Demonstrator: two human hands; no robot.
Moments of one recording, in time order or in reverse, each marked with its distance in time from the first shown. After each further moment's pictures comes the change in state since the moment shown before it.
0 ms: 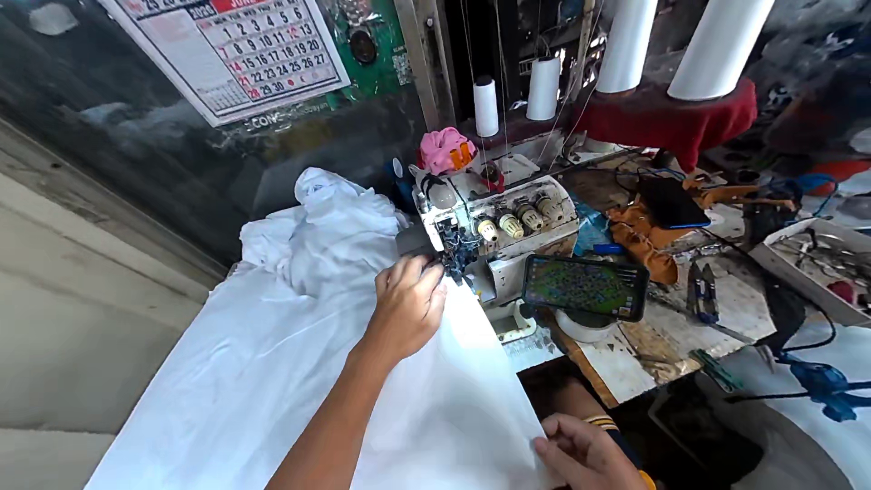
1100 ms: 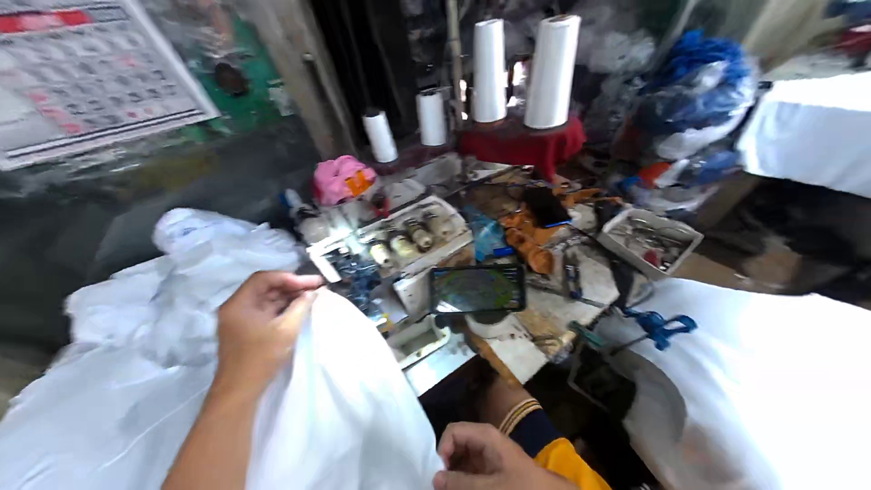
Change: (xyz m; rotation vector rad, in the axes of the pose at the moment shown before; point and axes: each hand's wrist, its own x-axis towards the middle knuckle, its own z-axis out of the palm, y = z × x) left_hand 0.019 -0.021 -0.020 -0.740 0.303 -0.042; right_hand 0.011 -0.008 0.023 0.182 -0.160 -0.271
